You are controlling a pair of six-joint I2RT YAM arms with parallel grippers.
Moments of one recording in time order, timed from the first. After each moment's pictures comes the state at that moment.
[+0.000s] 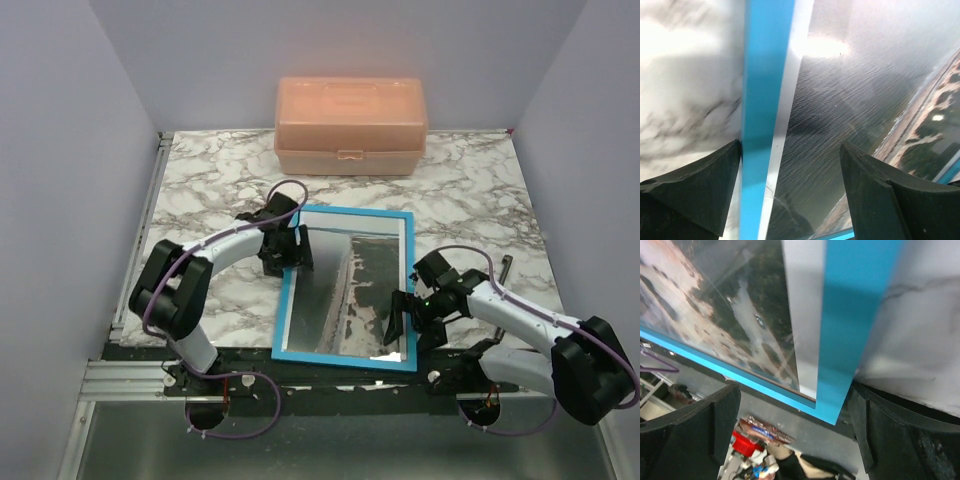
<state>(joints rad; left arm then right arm) -0.50 1.61 0.95 -0.54 0.18 -0.70 0.54 1.12 0.49 -0.71 -0.44 0.68</state>
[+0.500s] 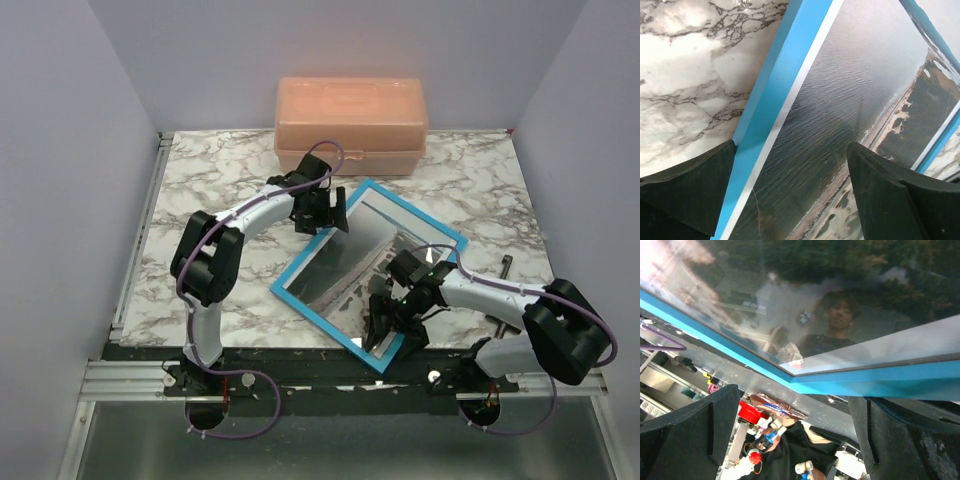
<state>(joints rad) -0.55 1.94 1.46 -0.52 0.25 -0.59 0.70 1.33 0.57 -0.67 -0.54 0.77</state>
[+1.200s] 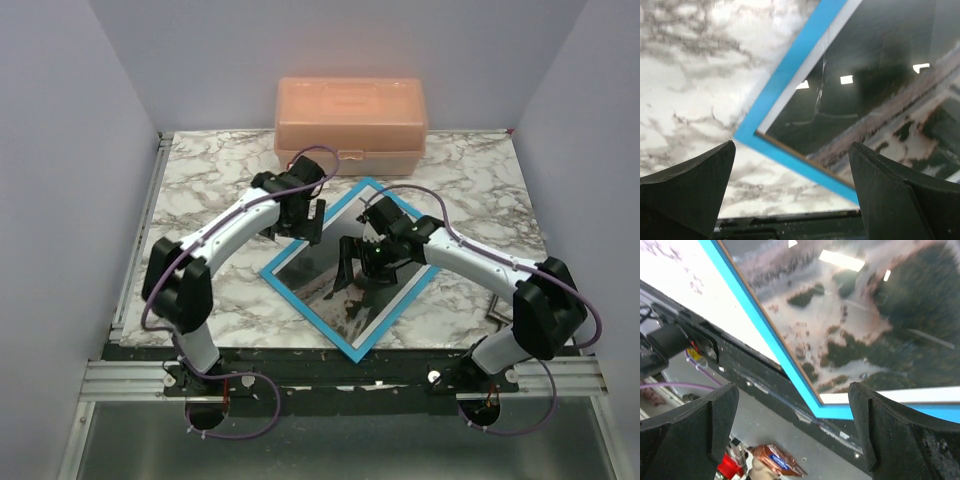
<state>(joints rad) -0.61 1.80 1.56 -1.00 -0.17 -0.44 0.71 1.50 1.03 -0.65 -0.40 0.66</state>
